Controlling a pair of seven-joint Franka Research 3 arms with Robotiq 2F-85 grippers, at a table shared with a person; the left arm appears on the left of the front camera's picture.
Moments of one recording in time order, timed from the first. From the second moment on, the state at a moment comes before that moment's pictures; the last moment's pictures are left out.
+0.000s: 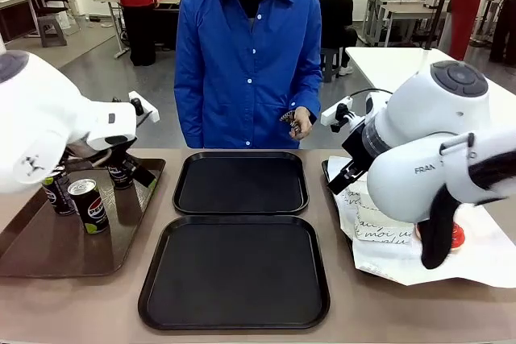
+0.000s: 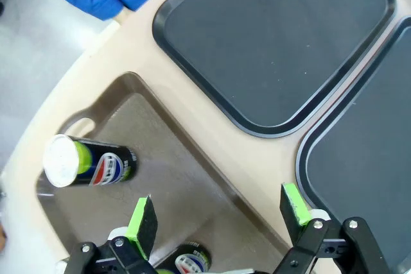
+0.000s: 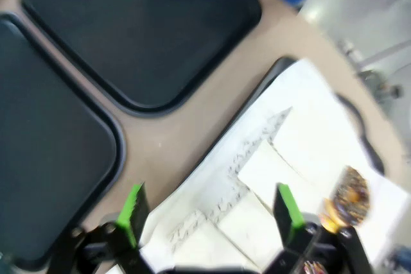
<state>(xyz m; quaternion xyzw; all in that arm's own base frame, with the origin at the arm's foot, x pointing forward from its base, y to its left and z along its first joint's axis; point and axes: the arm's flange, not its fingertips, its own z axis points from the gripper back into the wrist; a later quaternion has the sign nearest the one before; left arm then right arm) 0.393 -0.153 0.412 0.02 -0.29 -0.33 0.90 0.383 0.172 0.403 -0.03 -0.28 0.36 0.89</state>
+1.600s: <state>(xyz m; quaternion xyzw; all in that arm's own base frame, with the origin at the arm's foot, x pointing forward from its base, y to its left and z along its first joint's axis) 0.349 -0.043 0.494 -0.32 -0.25 -0.27 0.87 0.332 0.060 0.521 0.22 -0.26 0.22 0.91</state>
